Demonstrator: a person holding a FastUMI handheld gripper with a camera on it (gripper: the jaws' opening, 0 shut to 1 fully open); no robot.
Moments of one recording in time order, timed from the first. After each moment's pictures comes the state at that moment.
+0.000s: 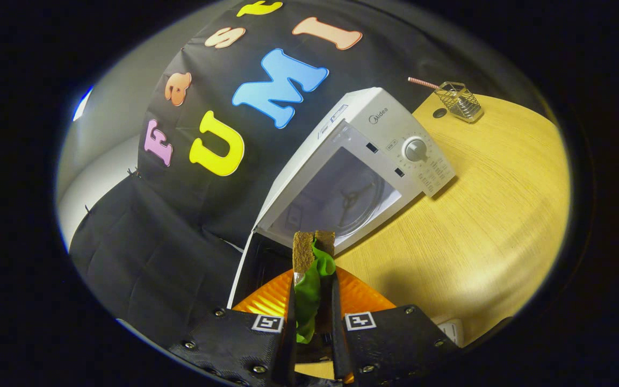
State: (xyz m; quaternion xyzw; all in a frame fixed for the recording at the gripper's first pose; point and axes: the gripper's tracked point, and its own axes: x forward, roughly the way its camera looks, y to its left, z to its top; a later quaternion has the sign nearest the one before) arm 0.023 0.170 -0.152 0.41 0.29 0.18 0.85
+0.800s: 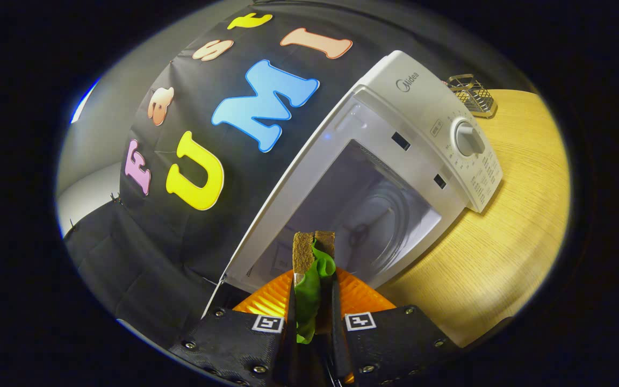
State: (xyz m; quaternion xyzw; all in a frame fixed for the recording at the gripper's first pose) arm 0.160 0.225 -0.191 0.44 0.20 0.11 0.87
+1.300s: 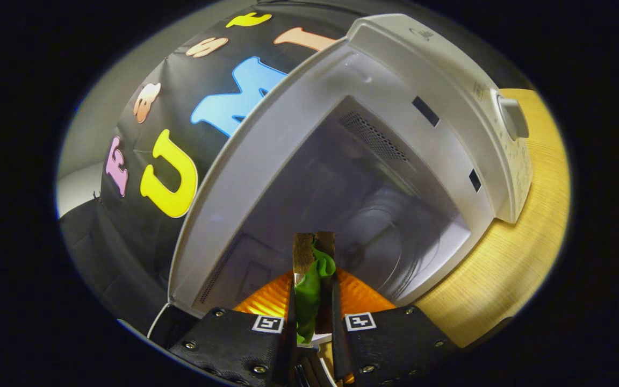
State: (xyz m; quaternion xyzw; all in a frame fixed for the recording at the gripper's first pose) arm 0.236 0.236 -0.235 0.42 0.18 0.06 0.88
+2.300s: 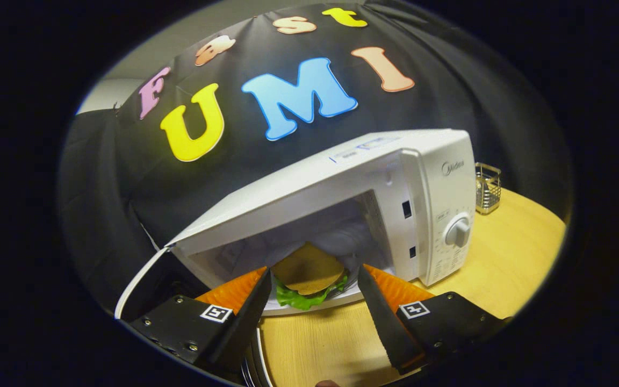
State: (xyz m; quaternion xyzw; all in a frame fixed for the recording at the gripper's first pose) arm 0.143 0.183 -0.167 0.18 0.19 0.08 0.96
